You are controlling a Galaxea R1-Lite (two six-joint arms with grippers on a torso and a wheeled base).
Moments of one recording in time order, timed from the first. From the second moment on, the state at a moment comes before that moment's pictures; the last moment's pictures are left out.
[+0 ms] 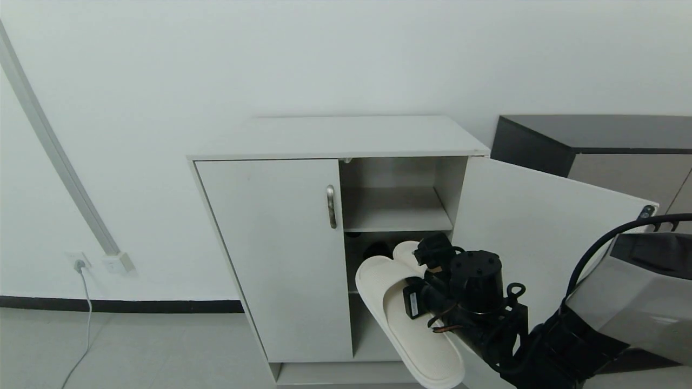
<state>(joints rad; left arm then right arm) 0.00 0.00 0.00 0.00 0.02 -0.09 0.74 2.12 -0.74 -1.16 -0.29 0.04</state>
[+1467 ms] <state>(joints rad) 0.00 0.00 0.00 0.00 0.03 -0.09 0.76 2.15 -0.85 -0.96 -0.42 0.06</state>
